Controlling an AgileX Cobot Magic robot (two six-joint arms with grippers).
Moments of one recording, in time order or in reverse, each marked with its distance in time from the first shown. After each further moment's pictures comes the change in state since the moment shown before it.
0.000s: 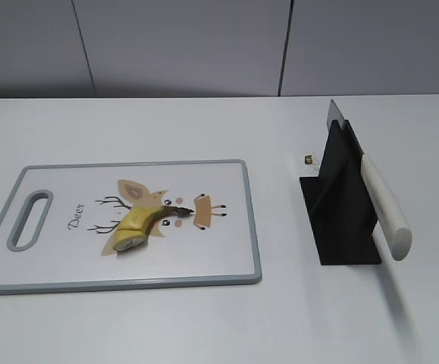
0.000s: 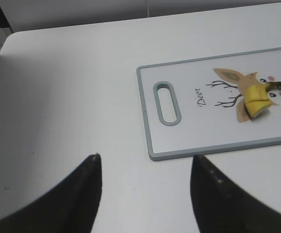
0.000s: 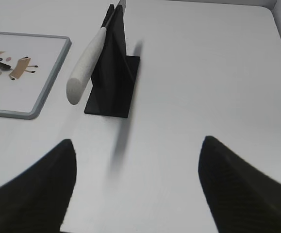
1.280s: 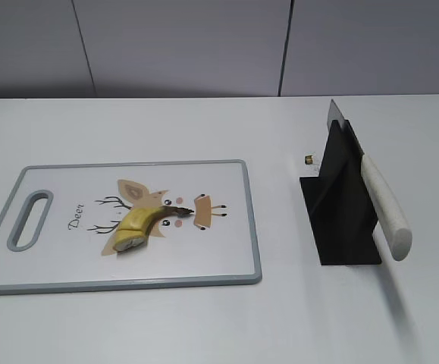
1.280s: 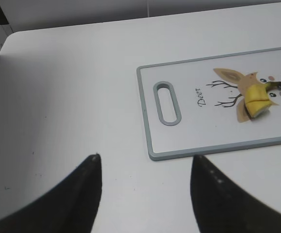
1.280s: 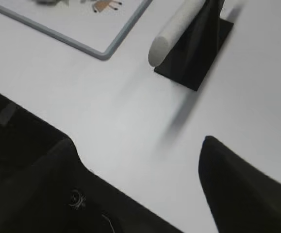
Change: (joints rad) left arm 0.000 0.000 0.000 0.000 0.000 0.000; right arm 0.407 0.237 -0.003 -0.020 -0.009 0.014
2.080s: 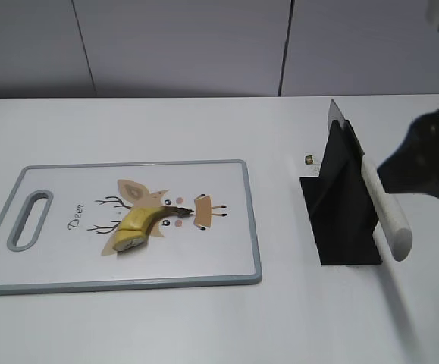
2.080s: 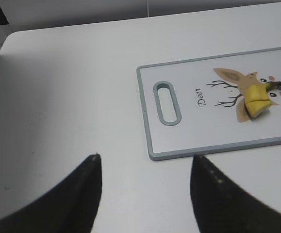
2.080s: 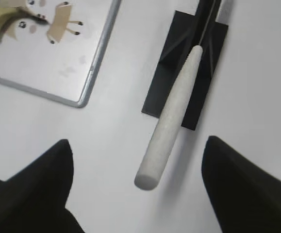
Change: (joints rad) left arm 0.000 0.000 0.000 0.000 0.000 0.000; right arm 0.000 0.874 -0.393 -0.077 -0.190 0.191
